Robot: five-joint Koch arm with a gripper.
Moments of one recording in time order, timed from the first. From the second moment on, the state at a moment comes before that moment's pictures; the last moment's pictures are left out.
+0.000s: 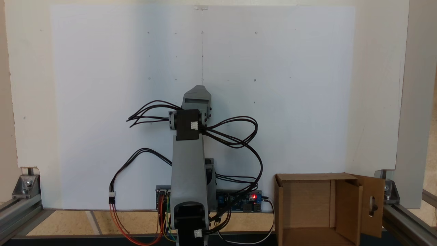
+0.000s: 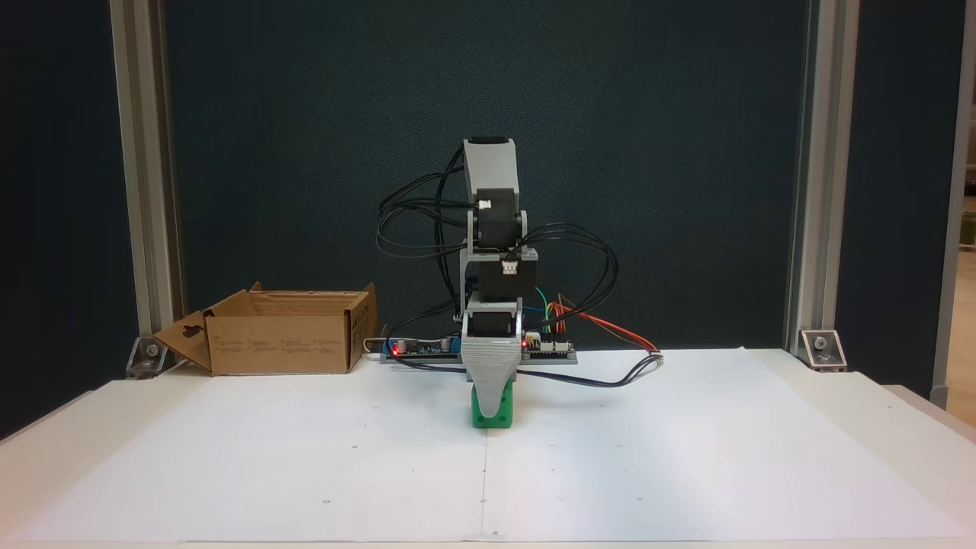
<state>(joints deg) -4.3 96.7 125.4 36.7 6.2</state>
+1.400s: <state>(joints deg) -2.5 93.4 125.9 32.3 7.0</state>
